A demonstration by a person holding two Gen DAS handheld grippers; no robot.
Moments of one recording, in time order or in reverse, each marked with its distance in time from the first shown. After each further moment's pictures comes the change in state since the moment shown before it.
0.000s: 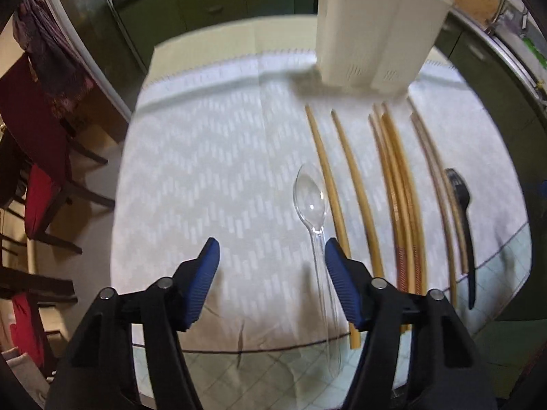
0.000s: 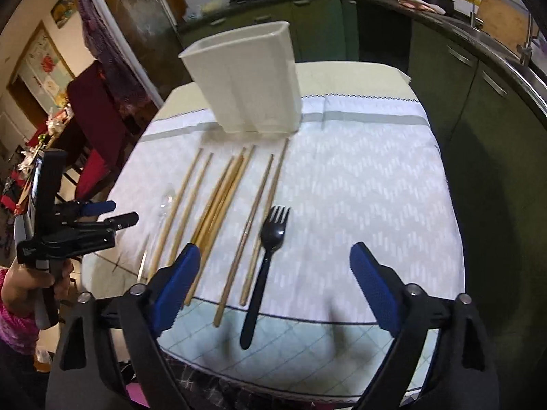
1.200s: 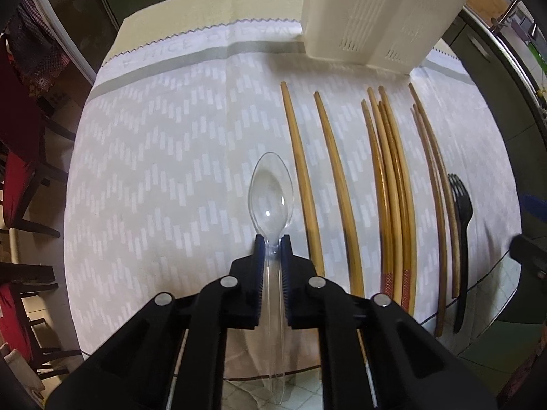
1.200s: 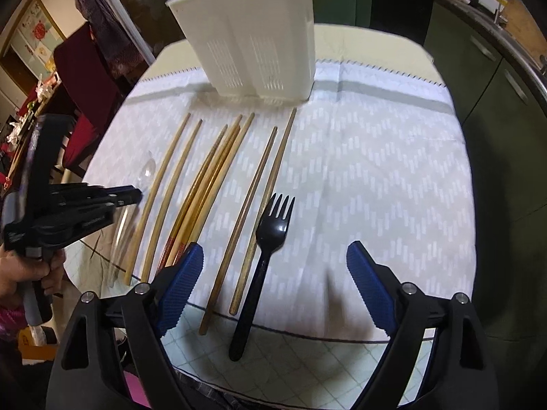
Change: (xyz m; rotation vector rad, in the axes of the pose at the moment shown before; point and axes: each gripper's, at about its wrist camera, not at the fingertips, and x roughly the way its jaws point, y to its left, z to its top) left arm 0.038 -0.003 0.035 -0.027 0.091 -0.110; right arm 0.055 0.011 0.030 -0.072 0.178 -0.027
